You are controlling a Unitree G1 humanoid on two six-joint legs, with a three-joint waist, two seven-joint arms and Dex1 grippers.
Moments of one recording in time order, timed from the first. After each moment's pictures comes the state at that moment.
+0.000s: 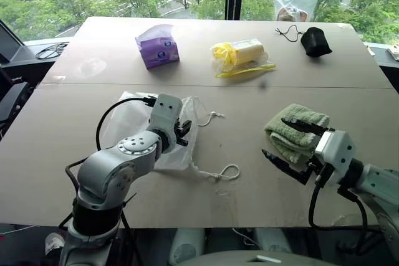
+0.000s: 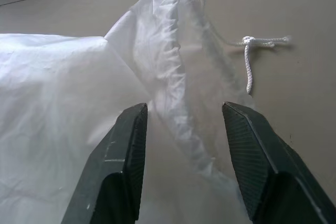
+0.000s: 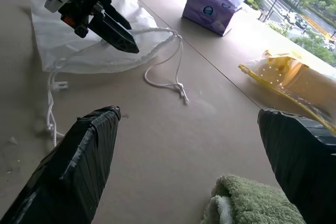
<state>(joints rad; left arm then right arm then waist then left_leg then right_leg) -0.33 0.54 -0.01 -0.61 -0.62 1.27 0.10 0.17 -0.65 -0.10 -0.75 0.36 0.29 0.69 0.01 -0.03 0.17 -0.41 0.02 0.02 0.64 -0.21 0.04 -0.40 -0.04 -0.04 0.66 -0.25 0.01</state>
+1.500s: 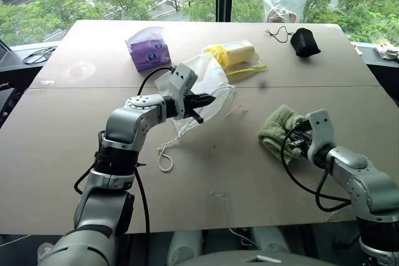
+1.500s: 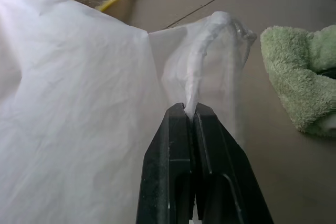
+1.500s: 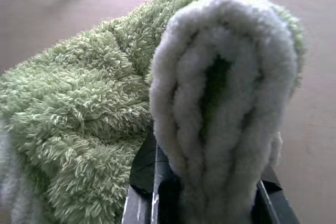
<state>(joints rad) -0.69 0.49 -0.09 0.06 -0.39 0.82 -0.75 -0.09 -0.37 -0.07 -0.47 0.36 0.90 0.37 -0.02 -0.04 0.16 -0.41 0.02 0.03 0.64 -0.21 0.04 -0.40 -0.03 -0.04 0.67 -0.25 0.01</state>
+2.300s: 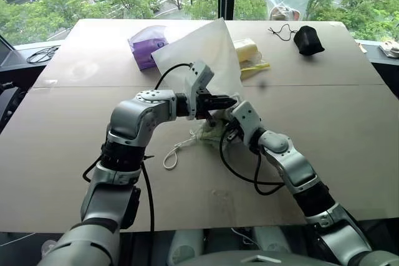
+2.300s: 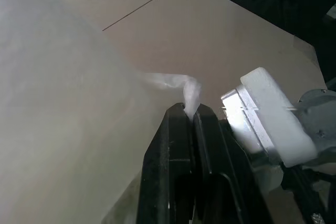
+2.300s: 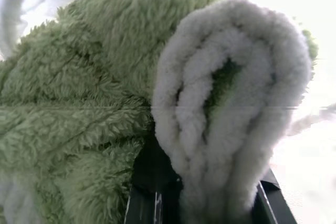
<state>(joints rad) -0.72 0.47 -0.09 -0.06 -0.51 0.96 -0.85 -0.42 -0.16 0.35 0.02 0.03 0.42 0.32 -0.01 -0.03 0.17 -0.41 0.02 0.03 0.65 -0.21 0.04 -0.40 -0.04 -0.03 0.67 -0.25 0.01</state>
